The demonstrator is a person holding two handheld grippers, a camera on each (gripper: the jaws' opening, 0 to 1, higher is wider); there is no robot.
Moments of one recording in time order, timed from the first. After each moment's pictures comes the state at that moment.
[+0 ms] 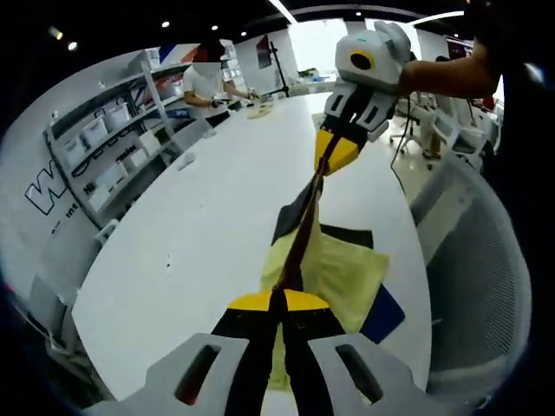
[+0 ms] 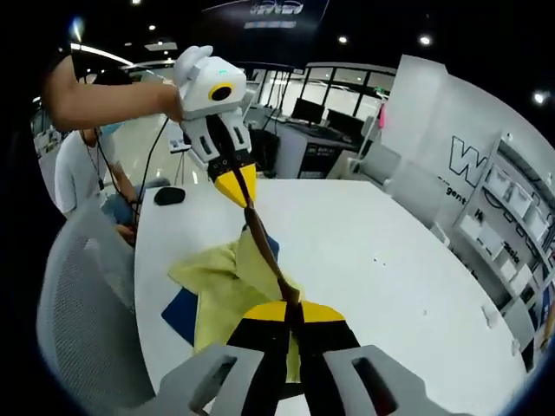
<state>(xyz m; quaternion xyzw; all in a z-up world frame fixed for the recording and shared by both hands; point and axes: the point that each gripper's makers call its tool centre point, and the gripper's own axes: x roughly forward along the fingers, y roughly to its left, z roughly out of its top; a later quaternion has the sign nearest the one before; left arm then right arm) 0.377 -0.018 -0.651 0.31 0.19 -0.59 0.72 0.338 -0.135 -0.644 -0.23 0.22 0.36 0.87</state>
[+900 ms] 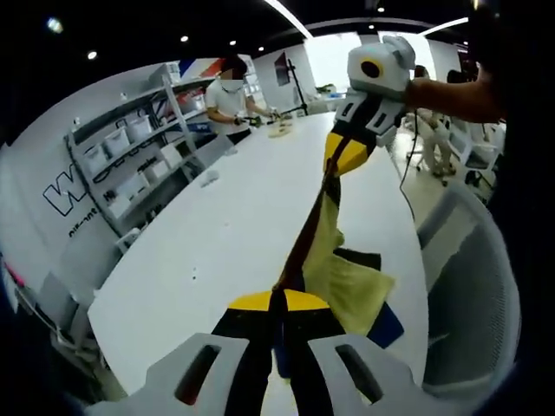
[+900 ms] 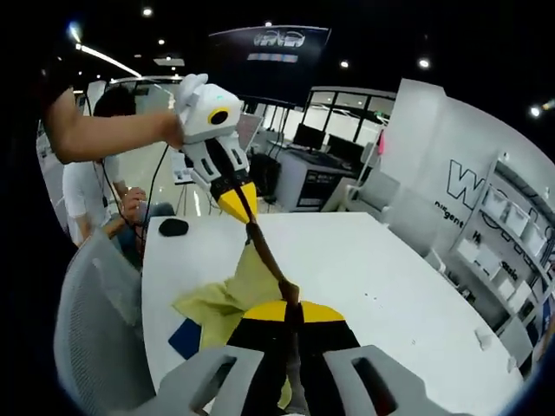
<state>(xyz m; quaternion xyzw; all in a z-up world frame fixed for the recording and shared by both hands) 0.378 -0.004 -0.592 0.29 0.15 -0.56 0.76 0.337 -0.122 -0.577 -0.22 0.16 0.38 0.88</state>
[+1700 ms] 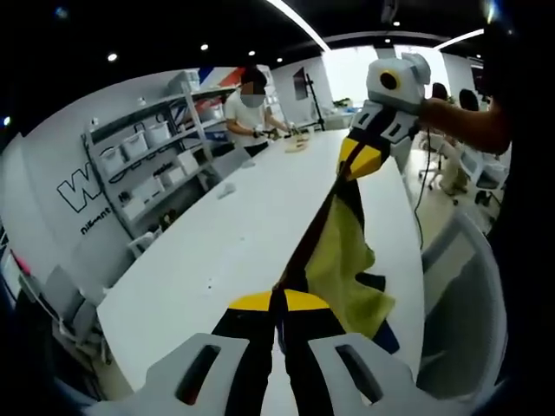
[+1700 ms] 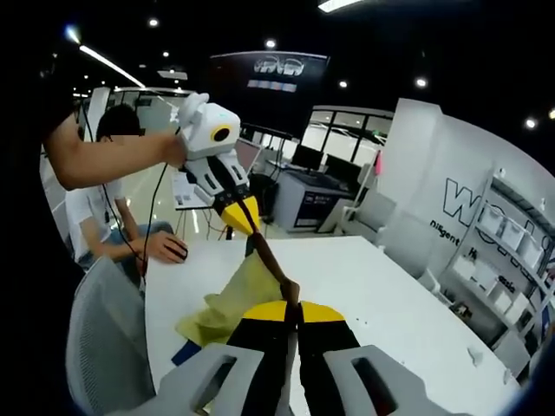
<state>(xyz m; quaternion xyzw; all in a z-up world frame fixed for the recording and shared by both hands) 0.377 0.002 -0.545 0.26 0.14 -0.54 0.79 0.332 -0.112 -0.524 -0.21 0.11 0.39 0.89</state>
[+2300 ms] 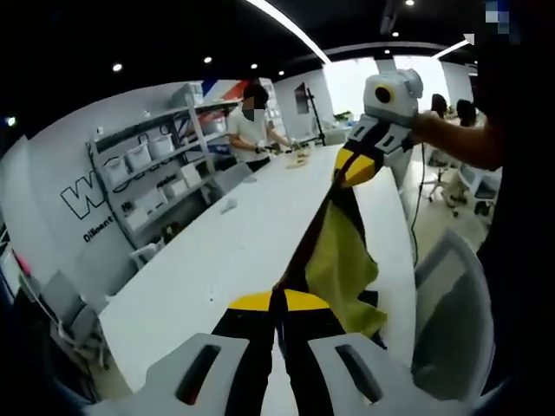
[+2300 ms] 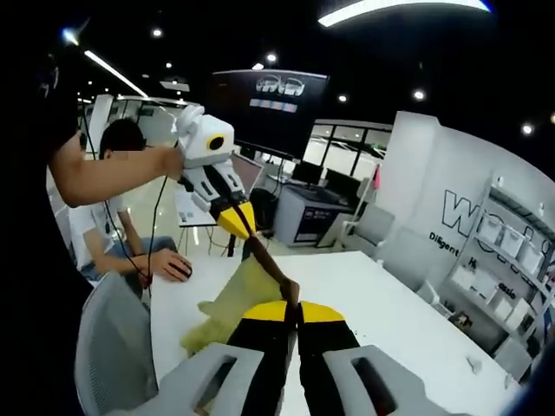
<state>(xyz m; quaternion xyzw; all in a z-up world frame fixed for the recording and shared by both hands) 0.353 0.008 -0.506 0.23 0.10 -0.55 0.80 0.317 -0.110 -0.491 -0.20 0.08 0.39 0.89</state>
